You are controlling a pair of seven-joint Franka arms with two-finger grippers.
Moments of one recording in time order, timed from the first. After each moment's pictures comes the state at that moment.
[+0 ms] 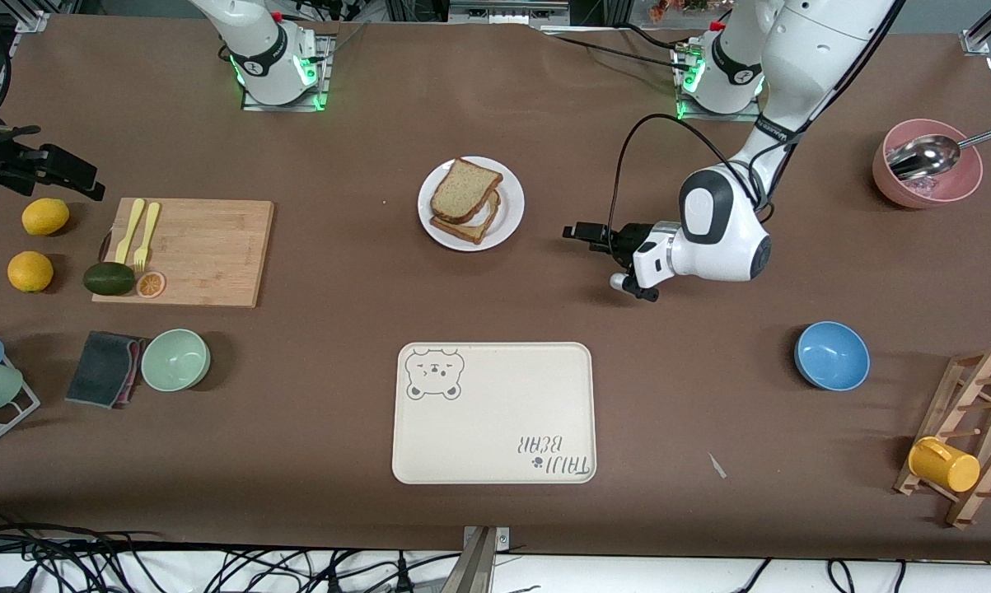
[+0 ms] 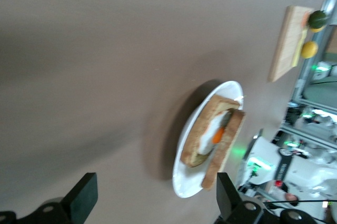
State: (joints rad) left arm -0.16 0.48 -0.22 -2.10 -1.09 2.12 0.55; right arm -0.04 0.01 0.00 -1.60 0.00 1.54 0.03
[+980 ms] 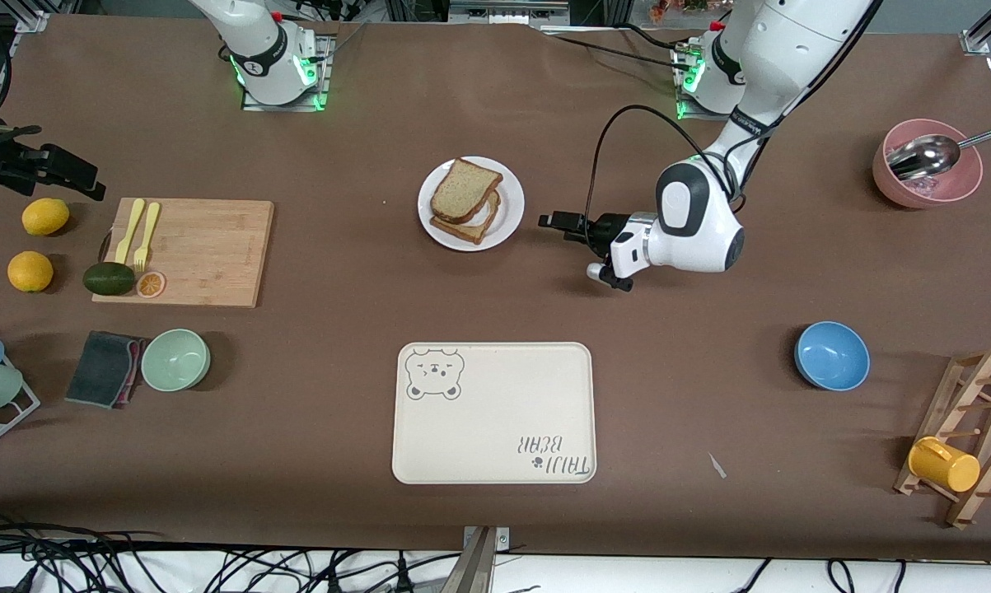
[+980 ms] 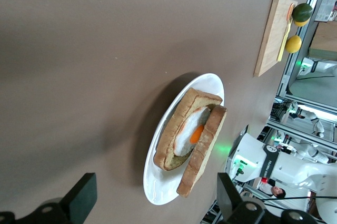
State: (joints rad) left arm -0.23 0.50 -0.24 -2.09 -1.16 2.14 0.56; right arm -0.04 0.01 0.00 -1.60 0.00 1.54 0.03
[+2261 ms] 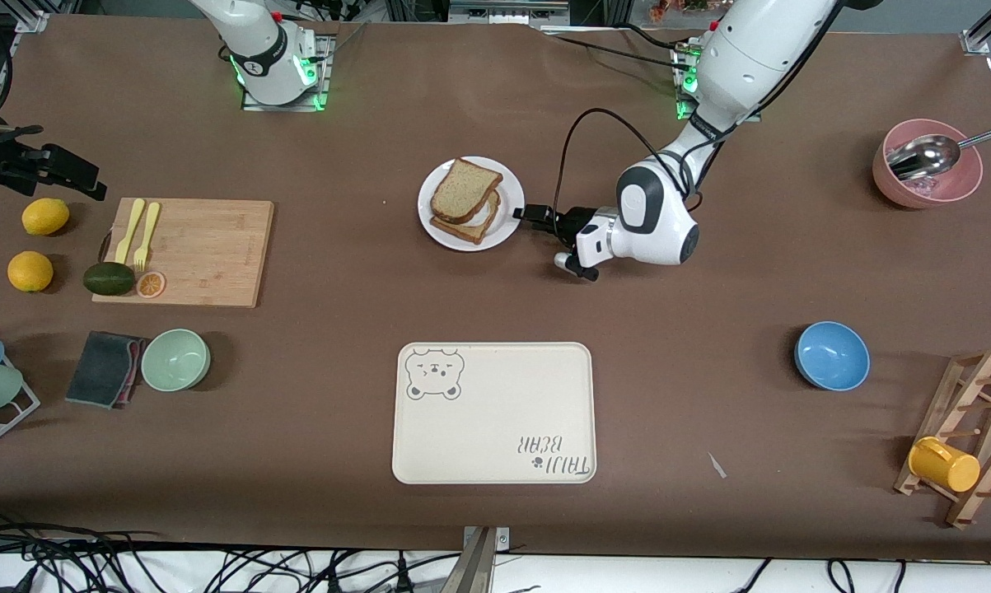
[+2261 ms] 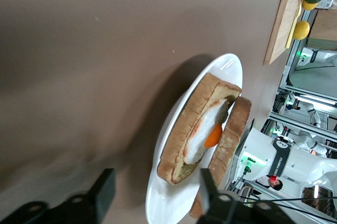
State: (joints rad) left arm -0.34 0.61 -0.25 -2.07 -1.30 2.20 0.67; right arm -0.04 0.01 0.00 -1.60 0.00 1.54 0.03
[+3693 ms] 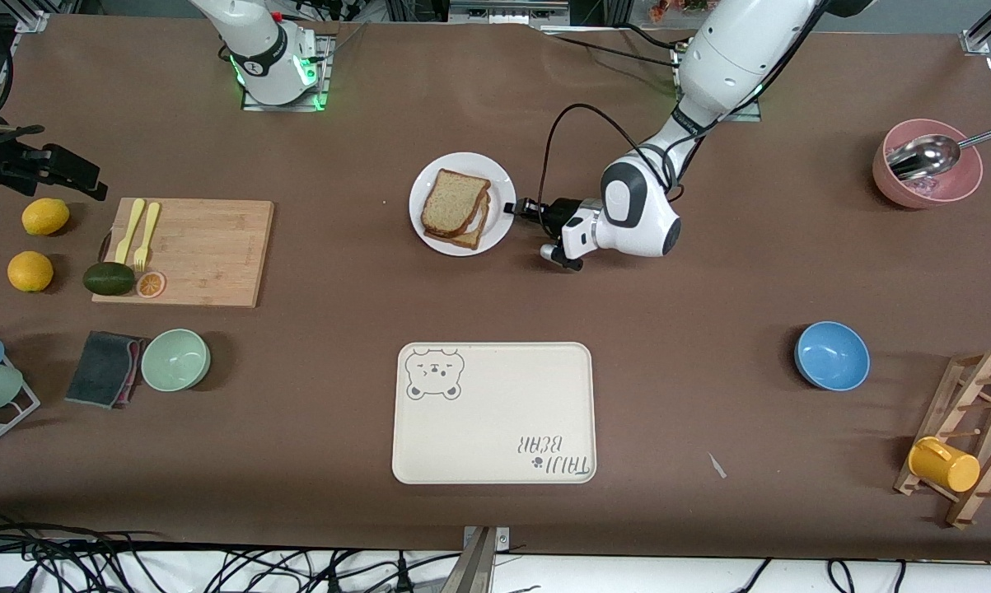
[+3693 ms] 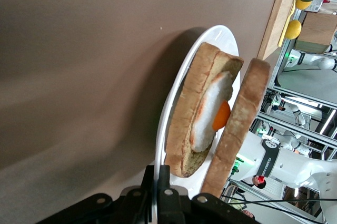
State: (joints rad) left arm -0.37 0.64 -0.26 -2.07 -1.39 2.20 0.69; right arm -0.04 0.01 0.01 -1.60 0.00 1.54 0.03
